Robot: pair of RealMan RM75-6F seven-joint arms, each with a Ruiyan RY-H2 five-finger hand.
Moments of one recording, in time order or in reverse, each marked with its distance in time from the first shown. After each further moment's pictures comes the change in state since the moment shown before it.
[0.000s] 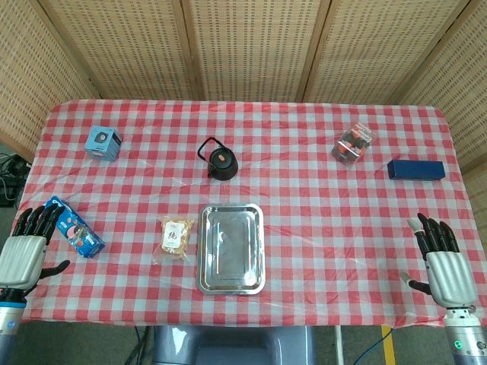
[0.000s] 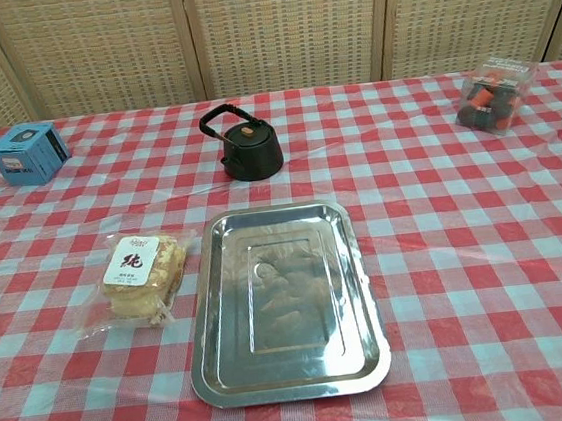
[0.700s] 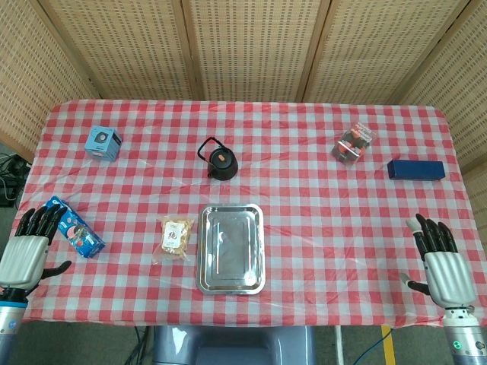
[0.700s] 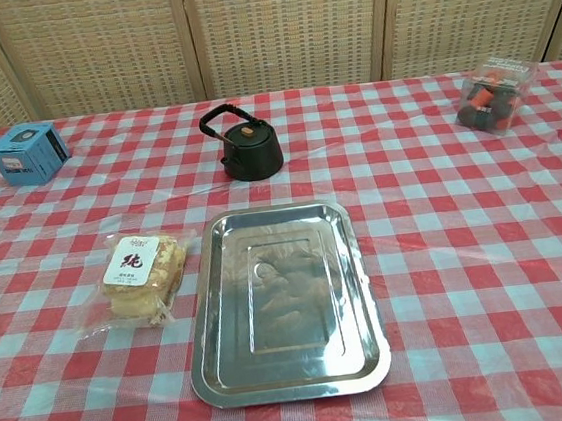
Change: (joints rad) left arm -0.006 0.004 0.006 -0.002 0.004 -0.015 -0.004; right arm 0.000 0.001 -0.001 -0.005 -0.005 -0.001 -0.007
